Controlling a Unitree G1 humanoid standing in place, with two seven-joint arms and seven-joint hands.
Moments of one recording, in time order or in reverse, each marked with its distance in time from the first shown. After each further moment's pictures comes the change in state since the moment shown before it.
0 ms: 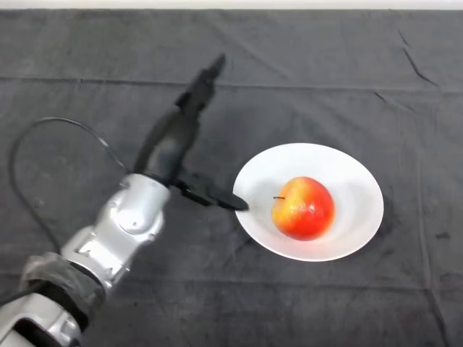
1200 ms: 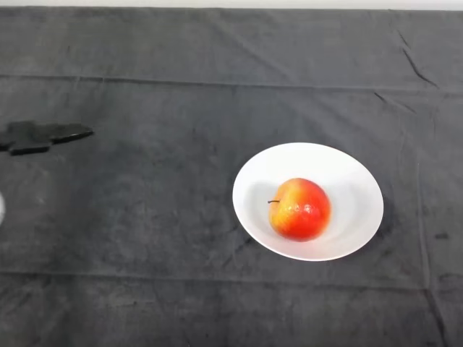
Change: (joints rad) left arm 0.286 0.228 0.537 -0.117 -0.155 -0.051 0.009; right arm 0.000 0.000 0.000 0.000 0.000 0.000 0.000
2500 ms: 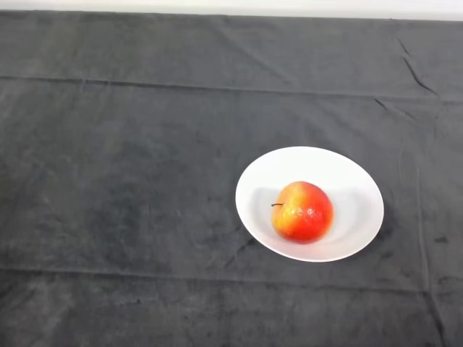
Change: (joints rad) left arm 0.183 0.044 0.214 -0.074 0.071 0.025 0.103; right arm 0.000 0.000 0.000 0.000 0.000 0.000 0.000
